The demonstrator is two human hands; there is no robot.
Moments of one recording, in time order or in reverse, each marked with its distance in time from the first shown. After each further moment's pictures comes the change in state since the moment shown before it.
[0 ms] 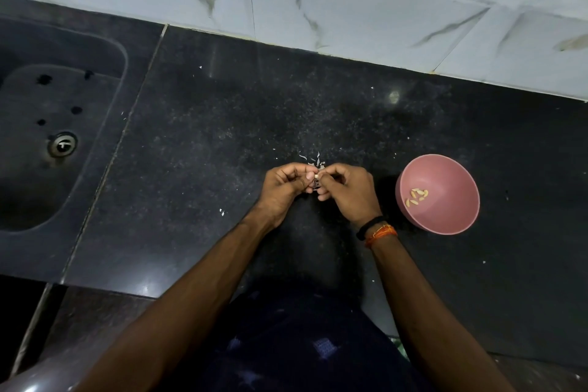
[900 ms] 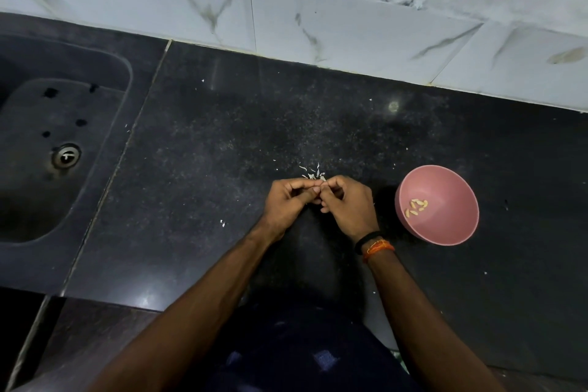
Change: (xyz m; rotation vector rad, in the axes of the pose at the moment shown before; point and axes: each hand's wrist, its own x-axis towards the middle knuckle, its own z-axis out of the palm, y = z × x) left_hand -0.003 0.004 0.012 0.199 0.037 0.028; right_hand -0.004 0.009 0.003 -0.093 0.055 -0.055
